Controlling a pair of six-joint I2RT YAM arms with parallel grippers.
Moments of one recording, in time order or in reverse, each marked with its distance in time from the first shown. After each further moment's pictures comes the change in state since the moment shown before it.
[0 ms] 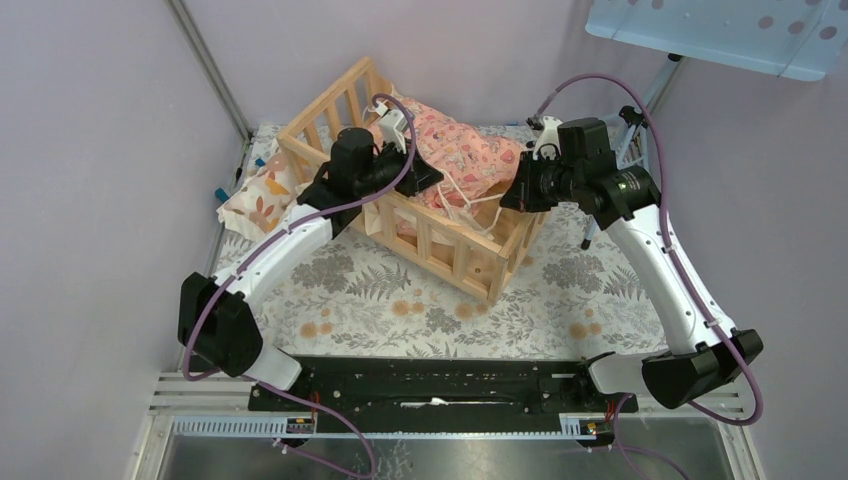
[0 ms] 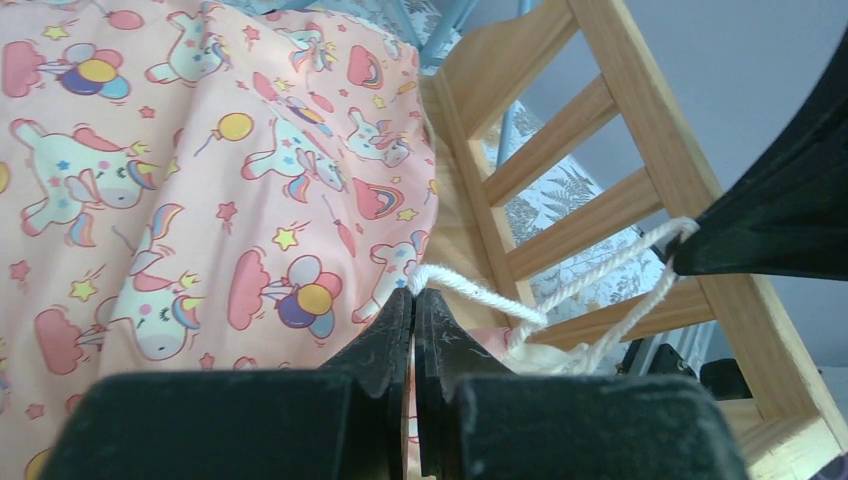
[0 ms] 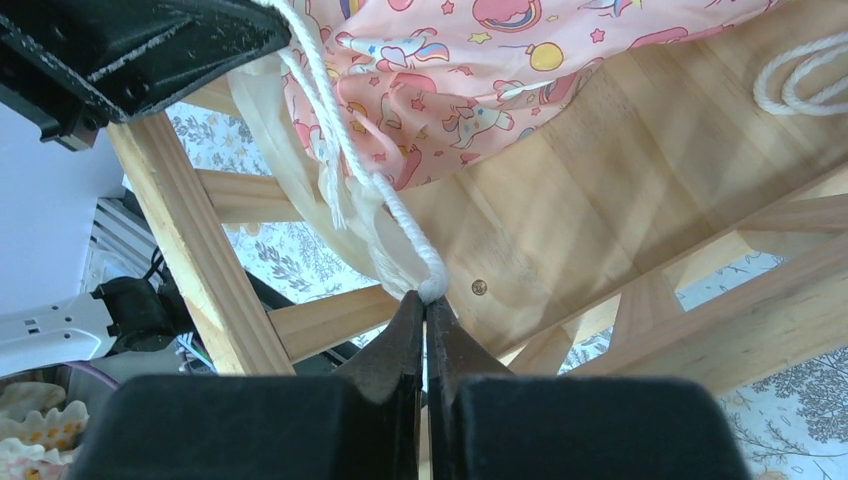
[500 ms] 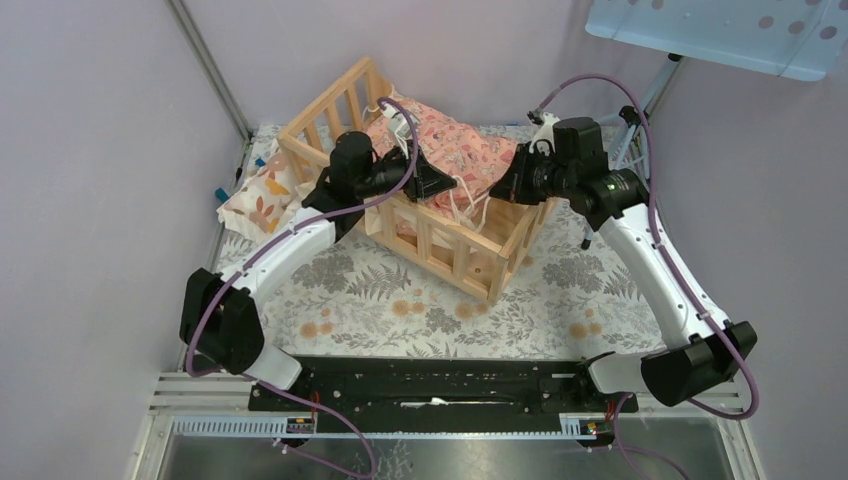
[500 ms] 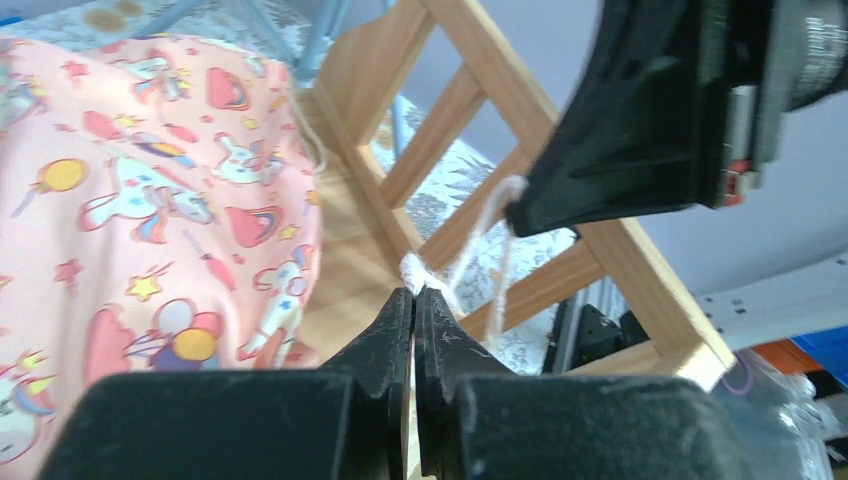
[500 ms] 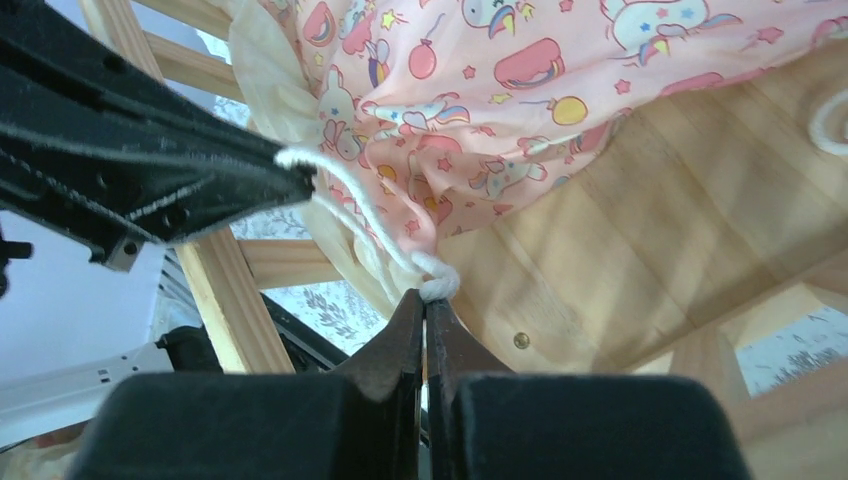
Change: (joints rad) left arm 0.000 0.014 -0.063 0.225 0.251 -0.072; right arm 0.000 0.019 -0.079 0.200 -0.039 0.145
